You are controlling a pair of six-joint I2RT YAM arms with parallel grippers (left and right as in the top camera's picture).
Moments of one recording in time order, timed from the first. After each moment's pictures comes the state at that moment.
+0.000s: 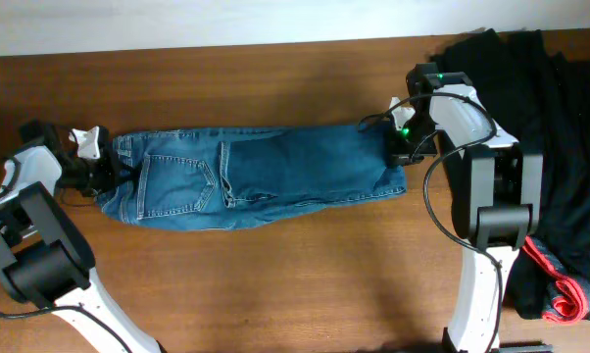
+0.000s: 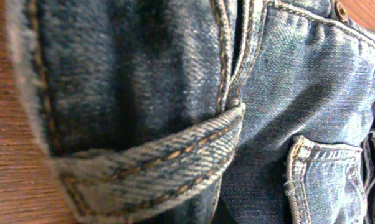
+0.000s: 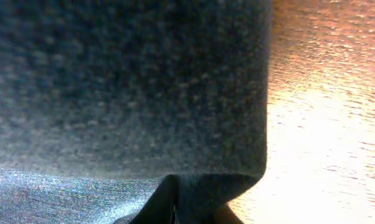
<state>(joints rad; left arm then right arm) 0.47 2.22 1.55 -0.80 0.56 0.21 0.02 2.29 1.79 -1.13 -0.22 -0.07</state>
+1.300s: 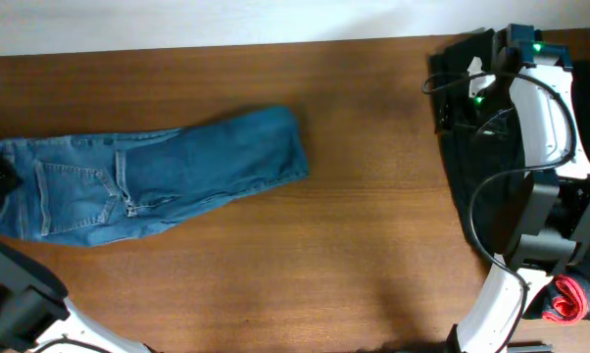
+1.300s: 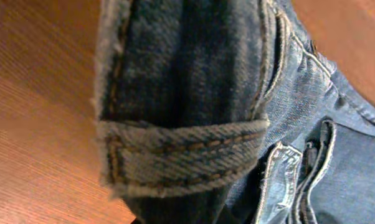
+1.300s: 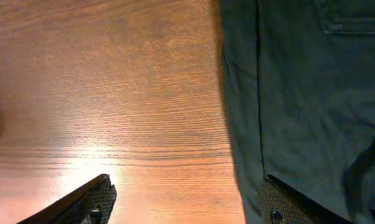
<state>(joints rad) 0.74 2.07 1.84 -1.03 0.25 0.12 -0.21 2.12 1.98 -1.35 -0.18 -0.03</state>
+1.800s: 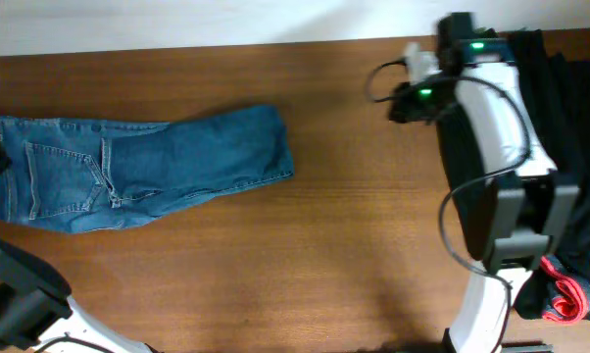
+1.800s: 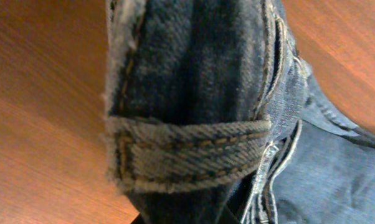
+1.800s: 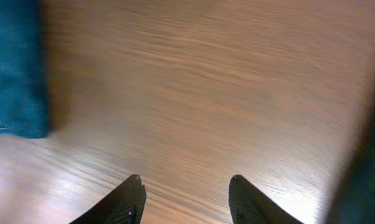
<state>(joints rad) 0.71 2.07 1.97 -1.07 0.25 0.08 0.04 2.12 1.98 -1.15 -0.28 -0.13</state>
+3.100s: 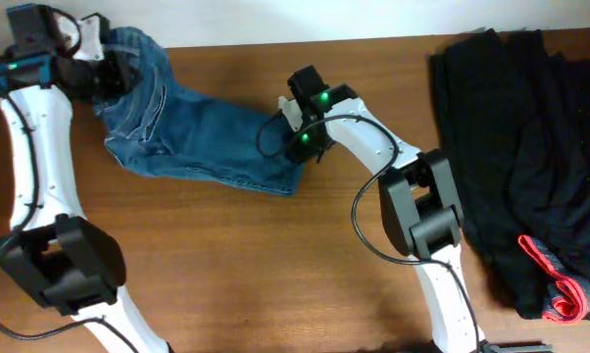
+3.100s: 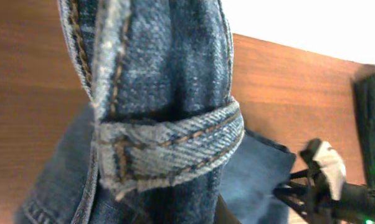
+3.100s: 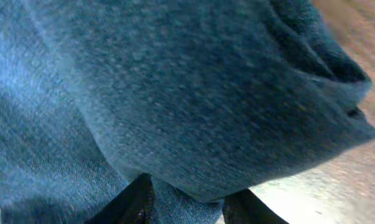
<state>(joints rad) 0.21 2.06 2.09 -1.01 0.48 -0.02 0.44 2.40 1.98 -0.91 -0.22 -0.06</state>
